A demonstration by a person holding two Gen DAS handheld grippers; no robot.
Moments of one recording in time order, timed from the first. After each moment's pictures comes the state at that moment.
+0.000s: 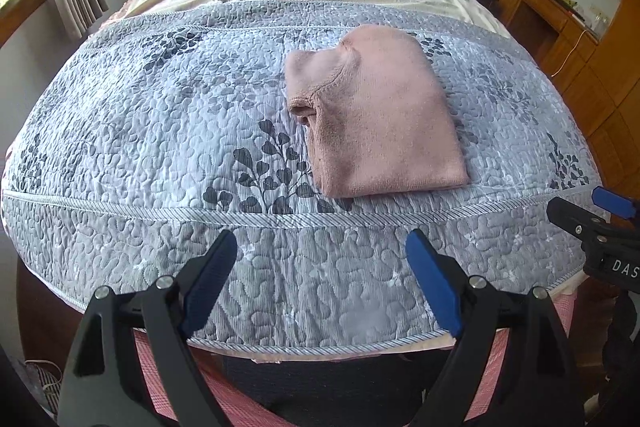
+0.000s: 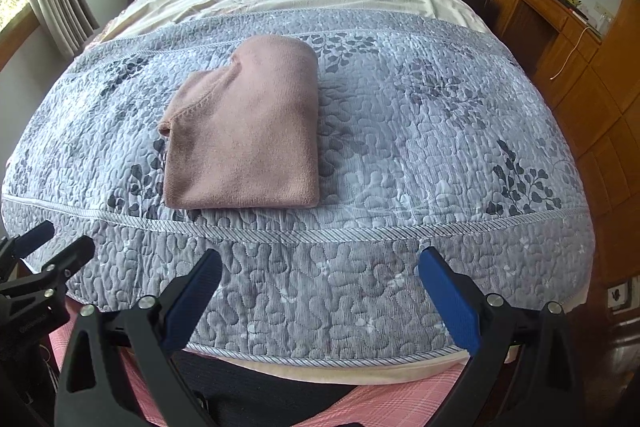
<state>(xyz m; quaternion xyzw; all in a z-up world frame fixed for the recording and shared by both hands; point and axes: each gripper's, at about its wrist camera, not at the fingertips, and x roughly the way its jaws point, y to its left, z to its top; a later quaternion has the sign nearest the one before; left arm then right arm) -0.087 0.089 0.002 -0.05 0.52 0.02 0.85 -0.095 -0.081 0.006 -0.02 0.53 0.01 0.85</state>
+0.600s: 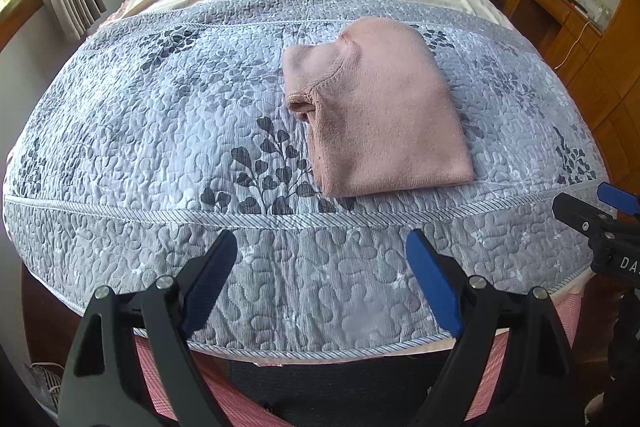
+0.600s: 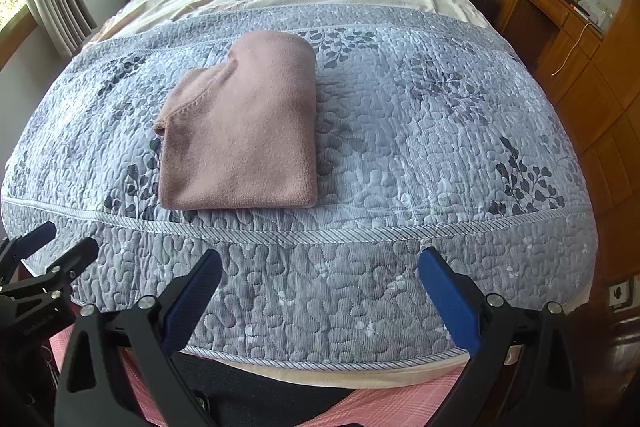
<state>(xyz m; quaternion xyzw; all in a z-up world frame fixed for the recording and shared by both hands) -0.079 0.085 -0.006 -0.03 0.53 0.02 0.85 -0.087 -0.086 0.000 -0.02 0.53 0.01 0.85</state>
